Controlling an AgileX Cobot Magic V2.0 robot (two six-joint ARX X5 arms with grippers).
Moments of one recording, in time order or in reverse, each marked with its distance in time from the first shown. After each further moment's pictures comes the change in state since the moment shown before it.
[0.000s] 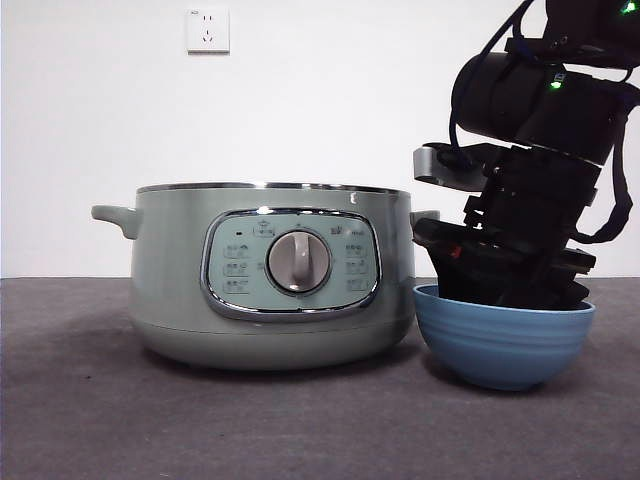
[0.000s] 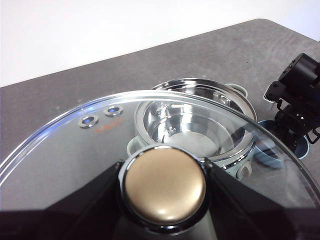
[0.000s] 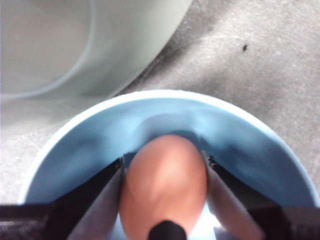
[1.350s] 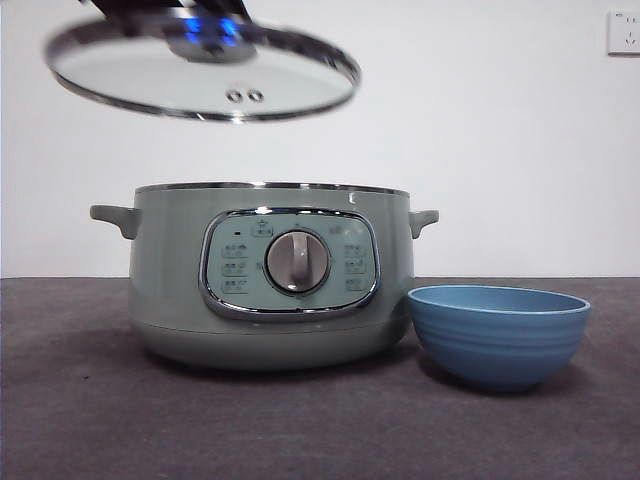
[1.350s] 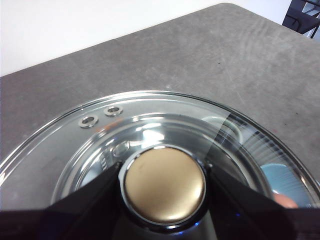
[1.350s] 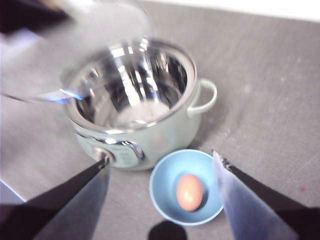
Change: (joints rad) left arm -0.008 0.730 0.000 0.683 0.180 0.026; right arm 0.008 -1.022 0.005 -0.327 0.002 0.078
